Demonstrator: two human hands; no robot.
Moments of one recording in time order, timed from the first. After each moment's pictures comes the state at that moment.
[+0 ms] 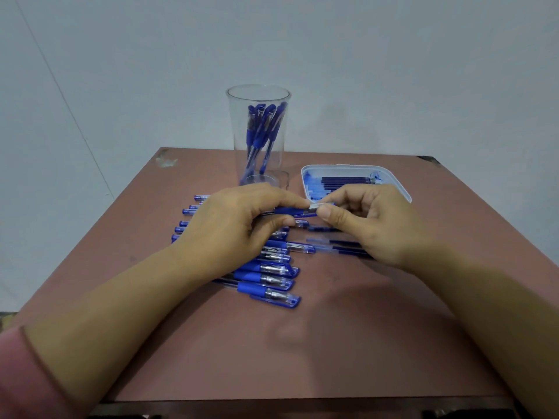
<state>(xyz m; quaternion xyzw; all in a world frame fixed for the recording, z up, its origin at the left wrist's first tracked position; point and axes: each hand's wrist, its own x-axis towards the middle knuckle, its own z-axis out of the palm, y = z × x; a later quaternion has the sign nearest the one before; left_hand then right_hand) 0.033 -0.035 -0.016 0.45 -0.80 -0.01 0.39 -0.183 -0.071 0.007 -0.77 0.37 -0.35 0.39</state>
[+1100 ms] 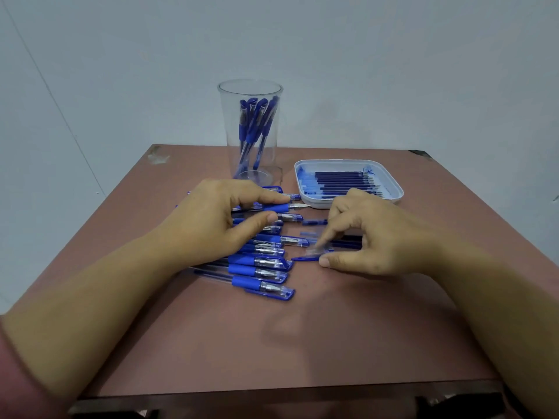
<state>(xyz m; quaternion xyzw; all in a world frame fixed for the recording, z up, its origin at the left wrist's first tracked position) 0.046 -0.033 -0.010 0.46 -0.80 -0.07 0.37 -0.208 -0.080 0.004 -0.94 0.30 -0.12 0.13</state>
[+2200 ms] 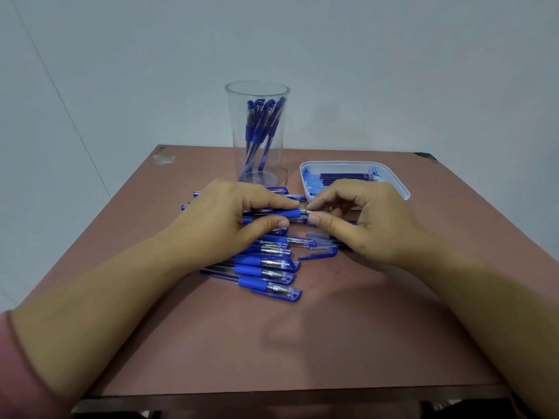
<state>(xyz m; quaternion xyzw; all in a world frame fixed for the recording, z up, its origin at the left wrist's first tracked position) 0.044 -0.034 -0.010 0.46 -0.81 -0.06 0.36 -0.184 -0.079 -0.004 -0.86 0.31 -0.35 0.20</state>
